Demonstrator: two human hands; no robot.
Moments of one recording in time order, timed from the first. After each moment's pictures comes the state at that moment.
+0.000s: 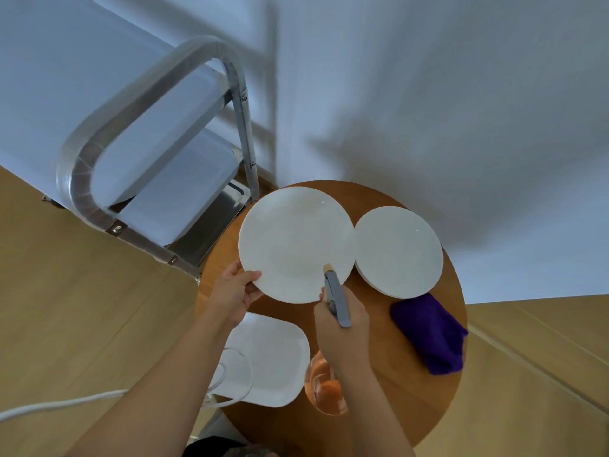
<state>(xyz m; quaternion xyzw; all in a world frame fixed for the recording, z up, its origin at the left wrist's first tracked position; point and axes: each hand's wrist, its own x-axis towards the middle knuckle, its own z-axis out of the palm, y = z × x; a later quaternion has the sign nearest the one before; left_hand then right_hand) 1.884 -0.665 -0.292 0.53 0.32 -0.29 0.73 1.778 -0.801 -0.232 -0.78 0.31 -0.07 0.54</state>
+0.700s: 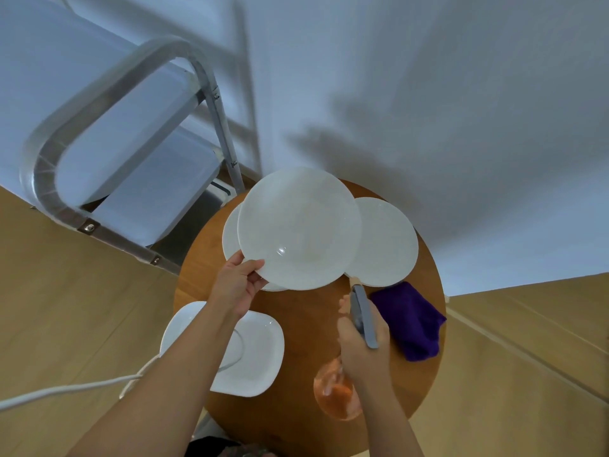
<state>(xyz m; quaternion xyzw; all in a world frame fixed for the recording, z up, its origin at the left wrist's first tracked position) 1.859 -0.718 -0.270 0.50 0.27 -0.28 0.77 1.720 -0.857 -0.230 -0.73 0.42 -0.08 0.54</state>
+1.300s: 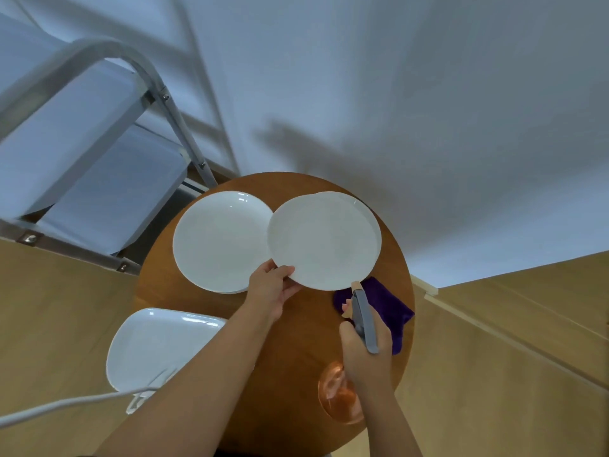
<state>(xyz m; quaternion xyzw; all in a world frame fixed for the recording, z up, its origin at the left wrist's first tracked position) 1.821 -0.850 -0.282 0.51 0.34 -0.32 0.72 1.687 -0.936 -0.238 -0.71 0.42 -0.12 0.55</state>
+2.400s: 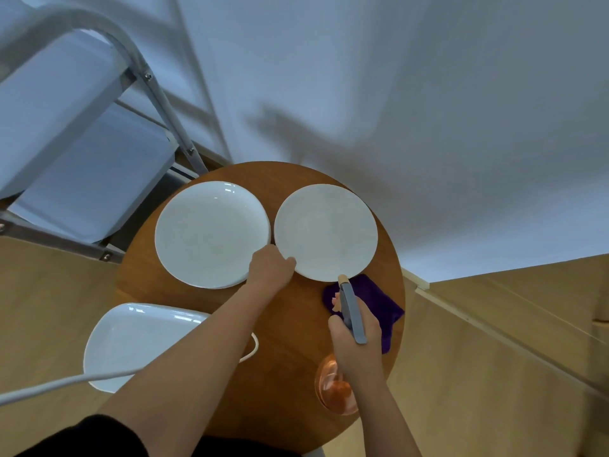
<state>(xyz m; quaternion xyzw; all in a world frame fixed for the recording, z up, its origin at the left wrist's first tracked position) 1.846 -0.868 -0.313 0.91 0.01 -0.28 0.30 1.695 -0.951 -0.252 -0.74 0.39 -0.06 0.55</state>
